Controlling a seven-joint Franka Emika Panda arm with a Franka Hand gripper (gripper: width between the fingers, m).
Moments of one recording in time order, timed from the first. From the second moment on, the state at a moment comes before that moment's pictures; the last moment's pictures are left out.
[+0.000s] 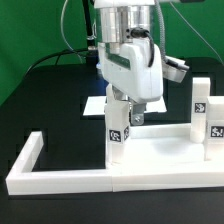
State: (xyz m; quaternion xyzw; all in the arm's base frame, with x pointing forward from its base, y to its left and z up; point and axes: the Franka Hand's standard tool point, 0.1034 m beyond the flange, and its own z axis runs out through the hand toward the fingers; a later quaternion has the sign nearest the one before) arm 0.619 -0.032 0.104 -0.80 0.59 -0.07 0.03
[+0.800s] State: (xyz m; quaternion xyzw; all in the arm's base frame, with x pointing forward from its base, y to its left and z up) arm 0.634 -0.040 0.111 -0.93 0.35 -0.08 0.00
